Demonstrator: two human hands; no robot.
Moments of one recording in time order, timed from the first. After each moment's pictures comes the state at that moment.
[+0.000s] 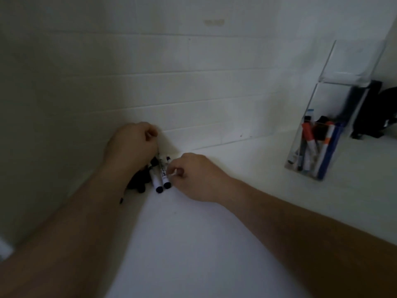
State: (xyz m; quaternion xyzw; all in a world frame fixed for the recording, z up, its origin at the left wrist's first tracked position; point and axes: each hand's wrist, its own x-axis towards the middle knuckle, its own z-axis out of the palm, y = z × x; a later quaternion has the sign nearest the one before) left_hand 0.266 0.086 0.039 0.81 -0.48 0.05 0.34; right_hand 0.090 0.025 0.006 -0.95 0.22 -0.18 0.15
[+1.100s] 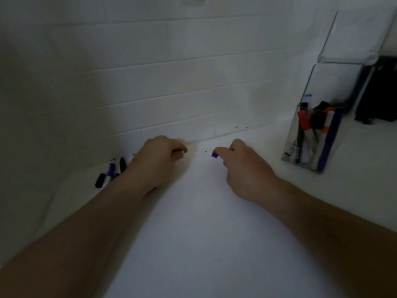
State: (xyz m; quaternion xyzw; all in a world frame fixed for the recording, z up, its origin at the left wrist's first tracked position) left_hand 0.202 0.058 0.018 0.78 -0.59 0.00 0.21; right_hand -0.004 -0.024 -0.007 -0.91 0.37 -0.16 0.07
